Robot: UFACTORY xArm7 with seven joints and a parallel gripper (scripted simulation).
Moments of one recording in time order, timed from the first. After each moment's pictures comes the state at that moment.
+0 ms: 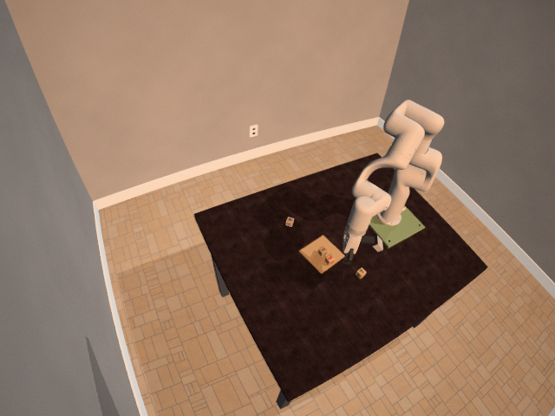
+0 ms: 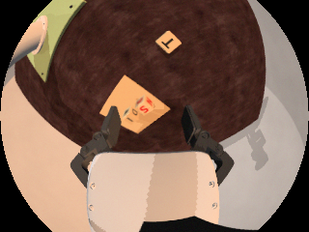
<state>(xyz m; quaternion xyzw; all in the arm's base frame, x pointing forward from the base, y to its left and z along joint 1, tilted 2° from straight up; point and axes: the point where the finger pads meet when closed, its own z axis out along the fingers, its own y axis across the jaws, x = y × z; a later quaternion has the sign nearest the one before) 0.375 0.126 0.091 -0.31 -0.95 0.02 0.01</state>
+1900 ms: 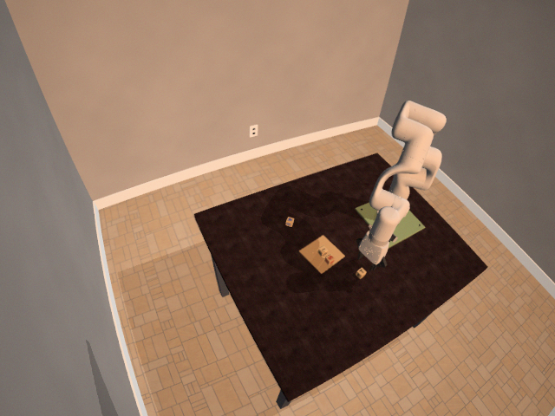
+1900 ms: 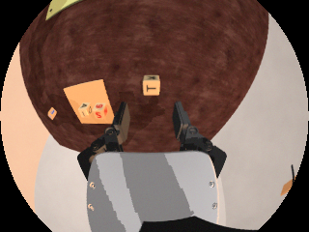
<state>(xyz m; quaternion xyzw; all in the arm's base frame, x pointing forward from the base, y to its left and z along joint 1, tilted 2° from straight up) 0.323 0.196 0.086 0.09 -1.00 0.01 0.02</state>
